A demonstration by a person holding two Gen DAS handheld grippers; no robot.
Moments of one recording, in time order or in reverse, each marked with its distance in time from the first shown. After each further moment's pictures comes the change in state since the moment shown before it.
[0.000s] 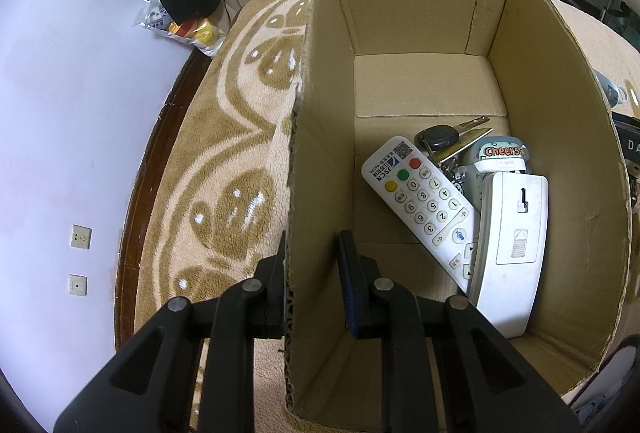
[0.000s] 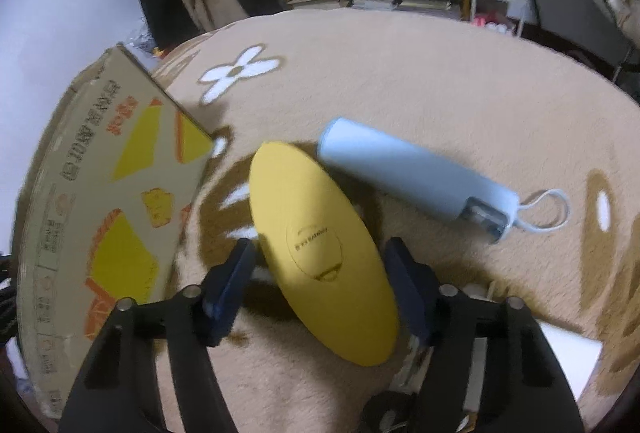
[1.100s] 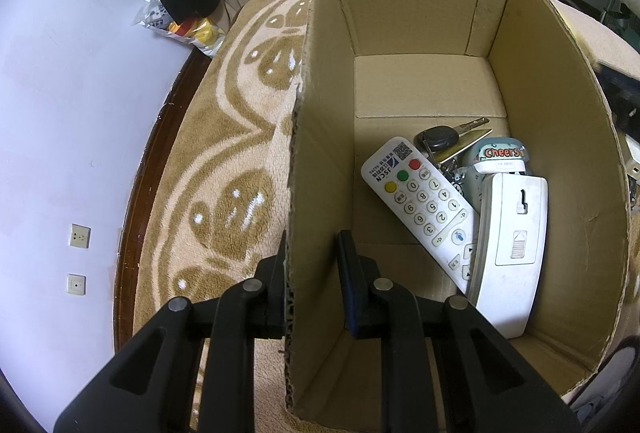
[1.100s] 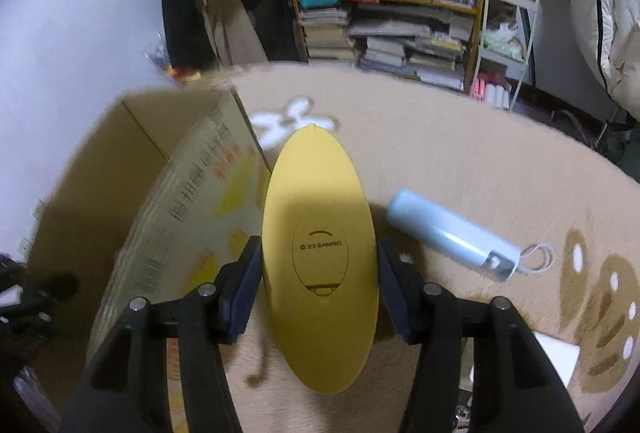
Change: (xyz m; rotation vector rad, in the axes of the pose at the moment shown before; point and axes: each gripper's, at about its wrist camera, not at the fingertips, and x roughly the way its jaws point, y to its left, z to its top) left arm 0.002 0.004 0.000 -0.001 0.002 -0.006; right arm -0.048 0.073 0.003 -0.110 -0.181 -0.091
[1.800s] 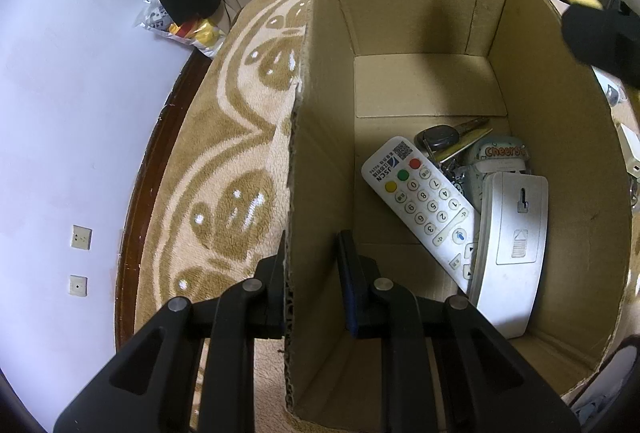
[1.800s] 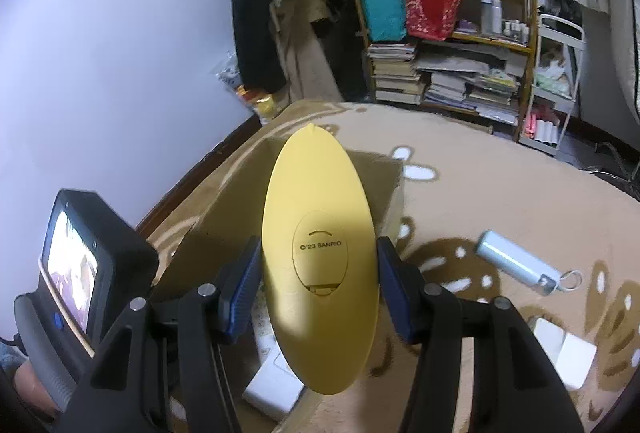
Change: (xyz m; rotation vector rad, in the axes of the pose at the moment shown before) left arm -0.001 -0.002 0.000 0.005 -0.001 0.006; right arm -0.048 0.081 0.013 -0.067 -0.062 0.186
